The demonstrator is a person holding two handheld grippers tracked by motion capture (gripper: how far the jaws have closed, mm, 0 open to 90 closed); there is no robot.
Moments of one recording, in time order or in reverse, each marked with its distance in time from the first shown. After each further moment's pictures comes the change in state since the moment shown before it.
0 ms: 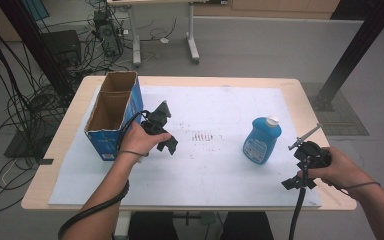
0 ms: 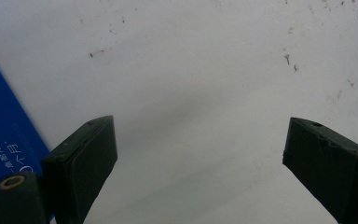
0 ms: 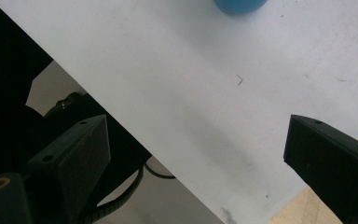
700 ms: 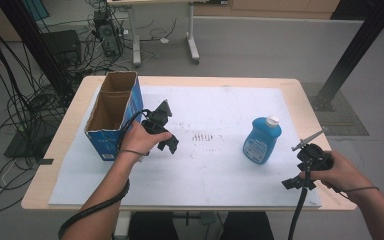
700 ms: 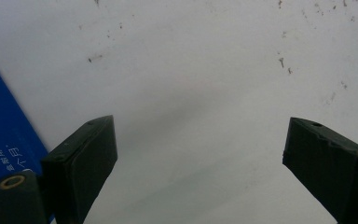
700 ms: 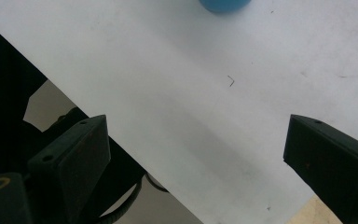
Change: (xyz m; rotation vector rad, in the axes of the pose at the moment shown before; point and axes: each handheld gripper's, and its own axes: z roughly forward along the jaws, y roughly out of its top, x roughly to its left) left arm -0.002 0.002 -0.003 -0.006 -0.003 0.006; right arm -0.012 -0.013 0.014 -0.068 0.013 0.039
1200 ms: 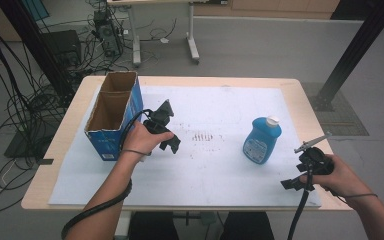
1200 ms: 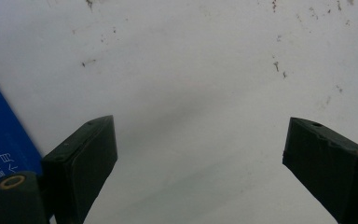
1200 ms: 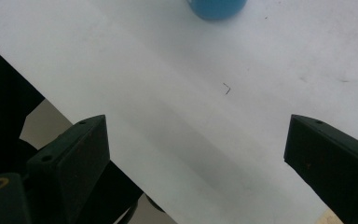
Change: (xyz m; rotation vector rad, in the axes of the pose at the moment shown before) left arm -0.005 0.002 0.001 -0.002 0.001 -0.001; right arm -0.006 -0.012 0.010 -0.095 0.004 0.022
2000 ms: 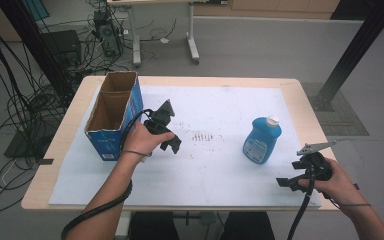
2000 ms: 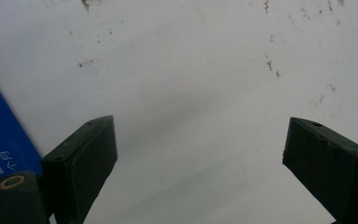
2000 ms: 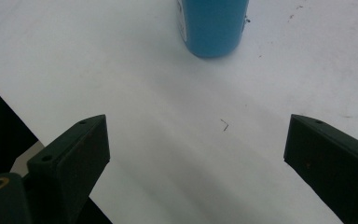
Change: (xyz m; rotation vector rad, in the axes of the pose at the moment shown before) left arm -0.004 -0.002 -0.004 -0.005 0.001 0.013; right arm -0.003 -0.014 0.016 -0.205 0.000 -0.005
